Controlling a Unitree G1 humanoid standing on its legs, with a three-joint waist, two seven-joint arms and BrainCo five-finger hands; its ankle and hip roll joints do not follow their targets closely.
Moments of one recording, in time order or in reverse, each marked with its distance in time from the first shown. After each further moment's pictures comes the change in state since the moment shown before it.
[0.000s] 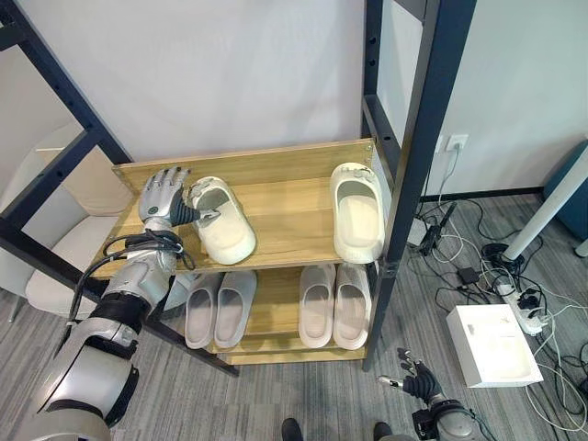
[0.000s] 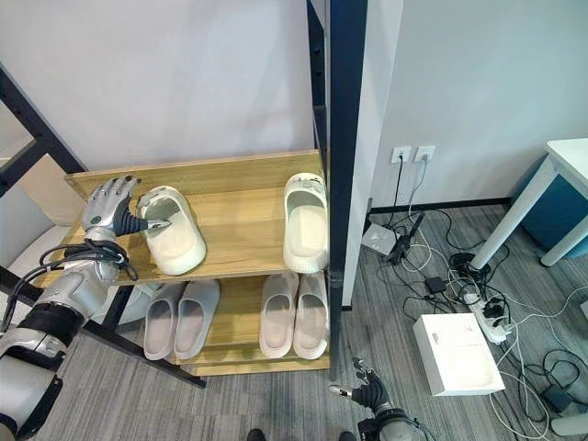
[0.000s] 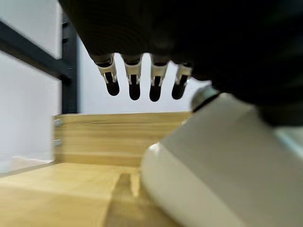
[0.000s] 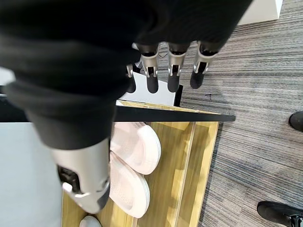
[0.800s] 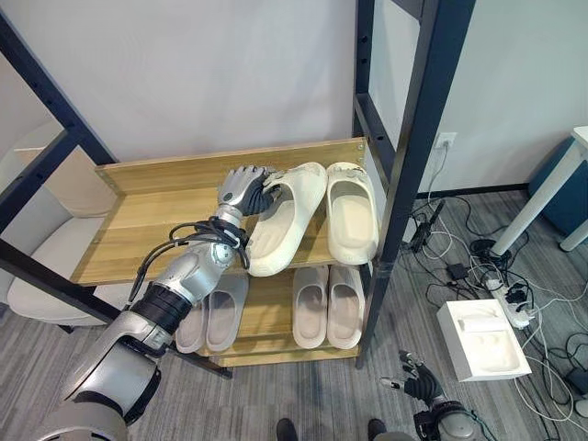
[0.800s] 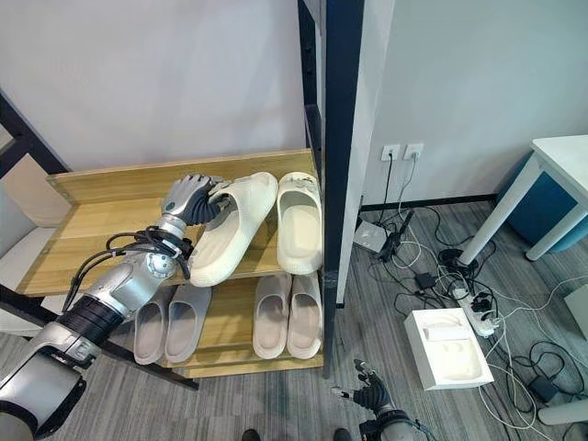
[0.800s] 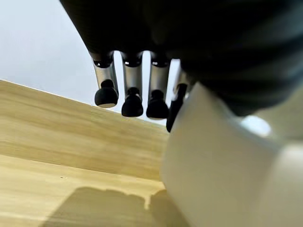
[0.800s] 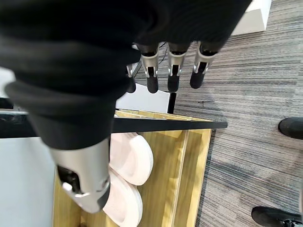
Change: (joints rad) left arm -0.061 -0.116 -0.190 -0.360 -0.099 -0.095 -0.054; right arm 0.002 0.002 -0.003 0.019 0.000 0.000 -0.004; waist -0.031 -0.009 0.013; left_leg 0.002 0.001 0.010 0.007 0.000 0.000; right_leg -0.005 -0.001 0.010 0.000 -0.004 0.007
